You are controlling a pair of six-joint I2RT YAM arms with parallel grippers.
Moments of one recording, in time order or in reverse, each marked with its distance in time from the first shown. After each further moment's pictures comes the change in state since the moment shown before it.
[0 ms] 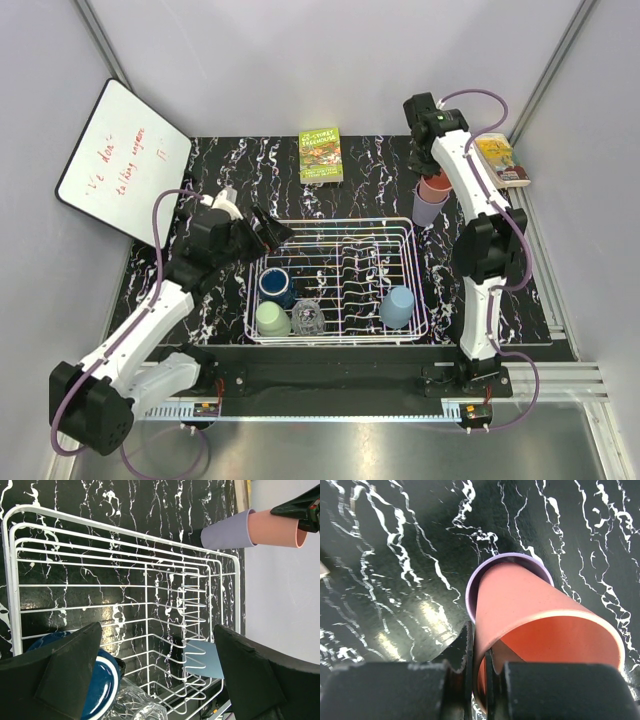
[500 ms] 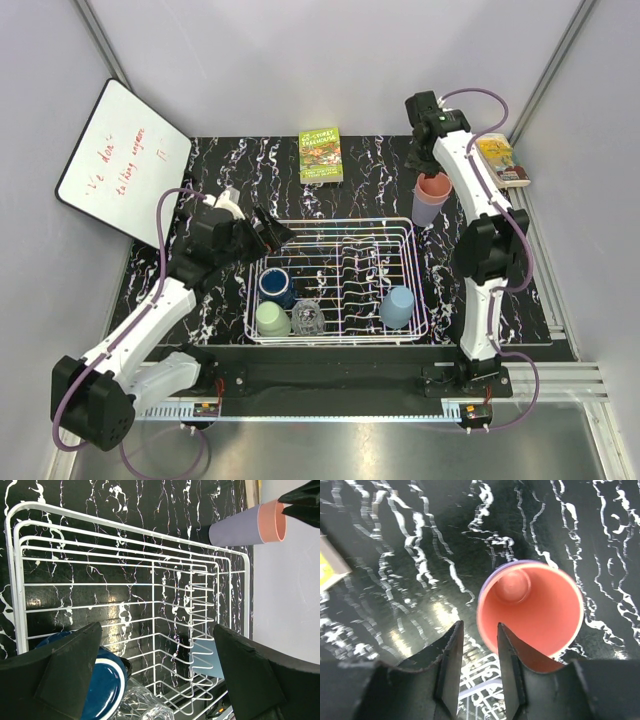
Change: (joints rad) left arm 0.000 0.033 0.000 0.000 0.000 0.020; right arm -0.007 -0.002 -0.033 0.065 -0.040 -0.008
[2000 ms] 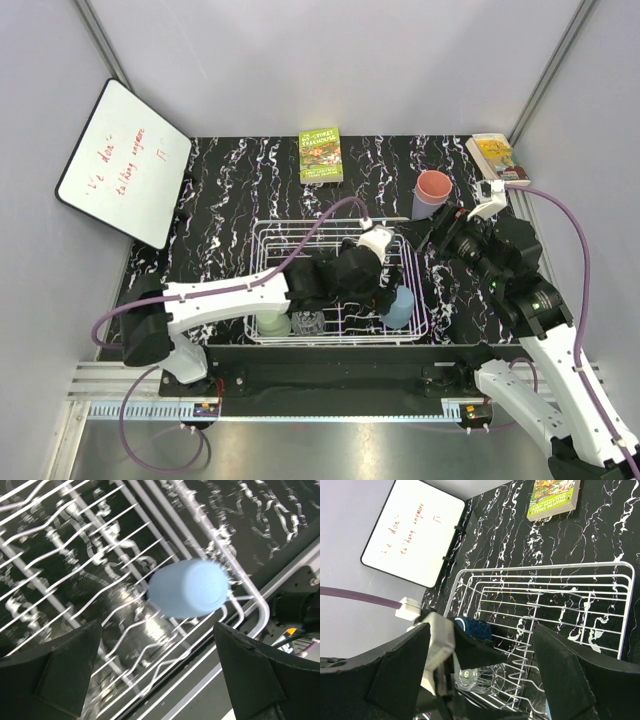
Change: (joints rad) left arm -0.817 0.510 0.485 -0.174 -0.437 0.271; right arm 0.137 -1.431 -1.264 0.737 -0.568 0.032
